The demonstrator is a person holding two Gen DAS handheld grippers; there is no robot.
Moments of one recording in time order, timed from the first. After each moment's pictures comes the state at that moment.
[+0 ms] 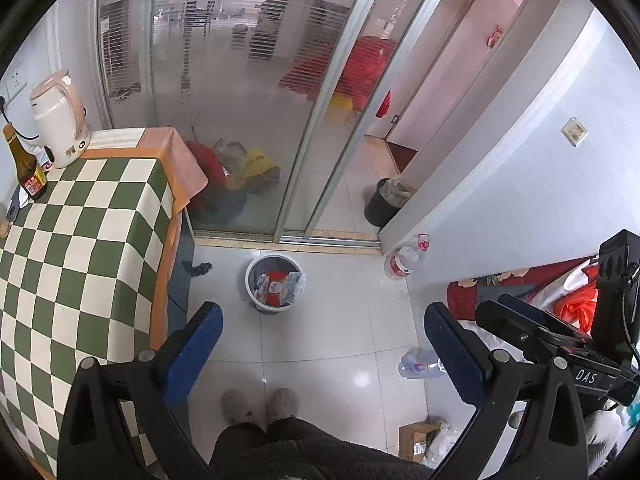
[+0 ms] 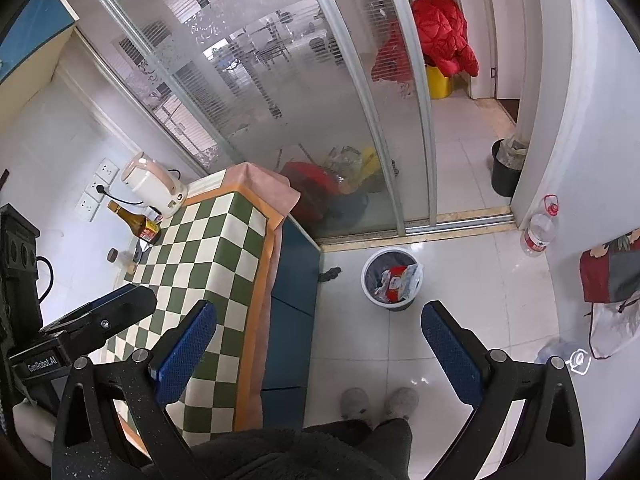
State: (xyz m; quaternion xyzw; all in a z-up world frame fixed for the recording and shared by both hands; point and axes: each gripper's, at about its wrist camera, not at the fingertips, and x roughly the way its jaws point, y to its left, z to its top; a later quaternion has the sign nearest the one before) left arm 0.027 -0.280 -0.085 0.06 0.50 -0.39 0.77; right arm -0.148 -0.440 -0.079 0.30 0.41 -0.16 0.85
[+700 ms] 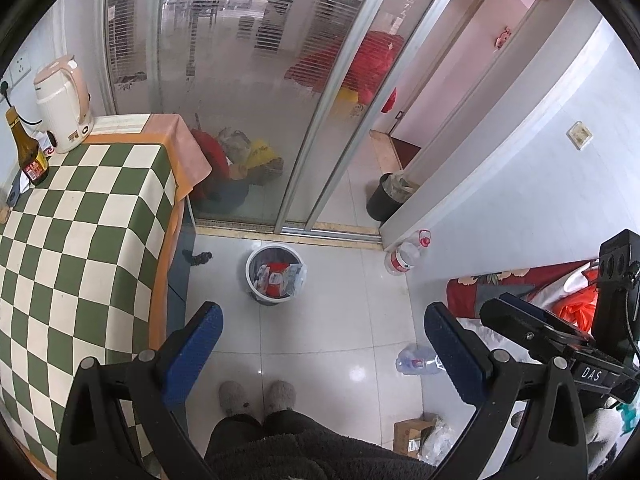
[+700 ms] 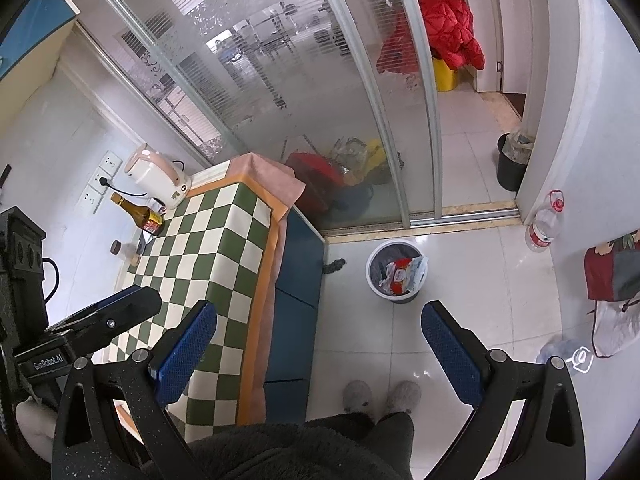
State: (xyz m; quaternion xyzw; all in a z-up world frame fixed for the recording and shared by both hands) left arm 0.029 -0.280 -0.090 0.05 0.52 -0.38 0.76; right arm -0.143 -0.441 -0.085 0.30 0.42 -0.15 0.84
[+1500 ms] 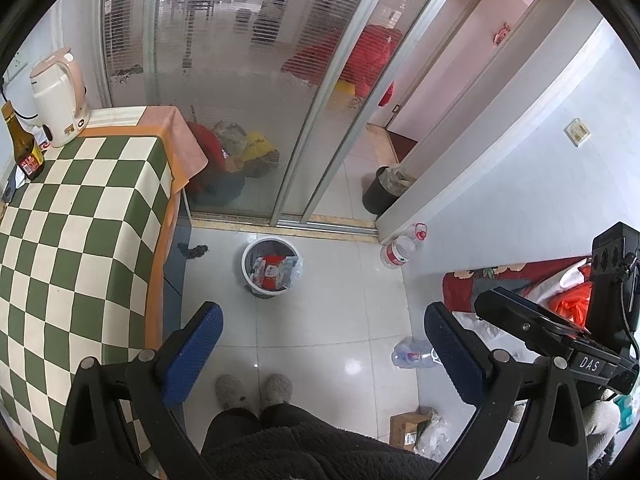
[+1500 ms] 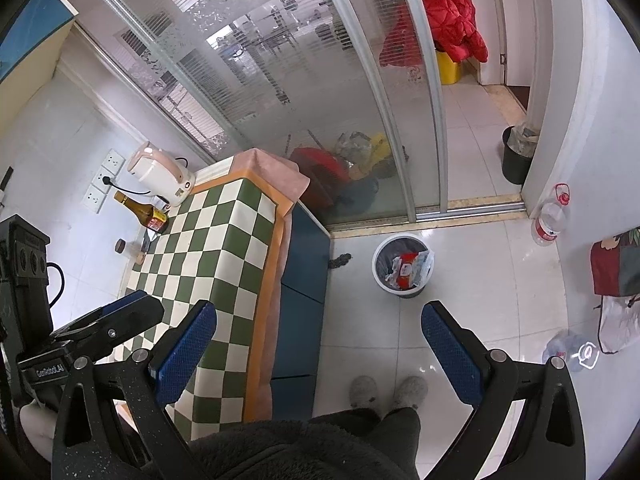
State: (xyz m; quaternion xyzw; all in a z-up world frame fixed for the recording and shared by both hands) left arm 0.028 -0.286 -0.091 0.04 0.53 -0.38 0.76; right arm -0.136 -0.442 -0.088 0.31 0.43 -0.14 0.84
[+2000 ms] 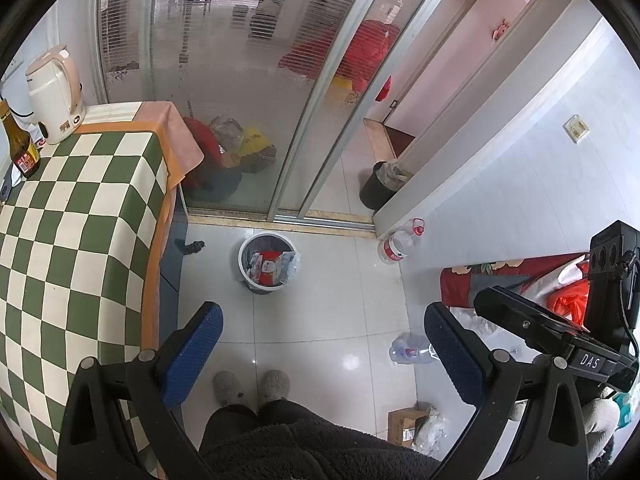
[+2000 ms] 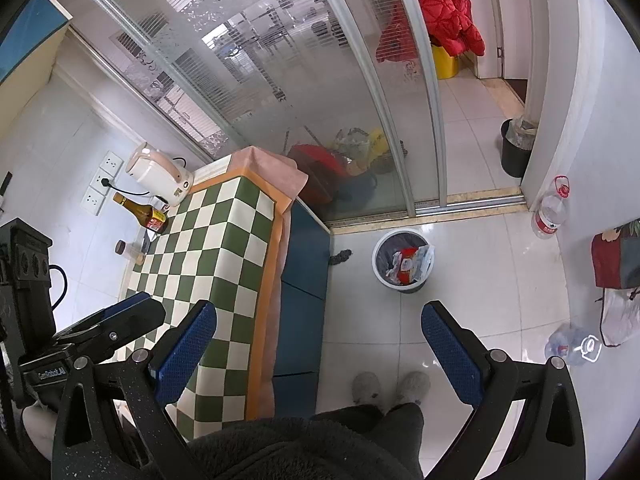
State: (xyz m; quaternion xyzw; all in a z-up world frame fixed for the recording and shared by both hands) left arm 0.027 -0.290 -0.096 0.04 0.54 -0.38 0.75; right arm -0.141 -0.445 -0.093 0.32 0.43 -0.14 0.83
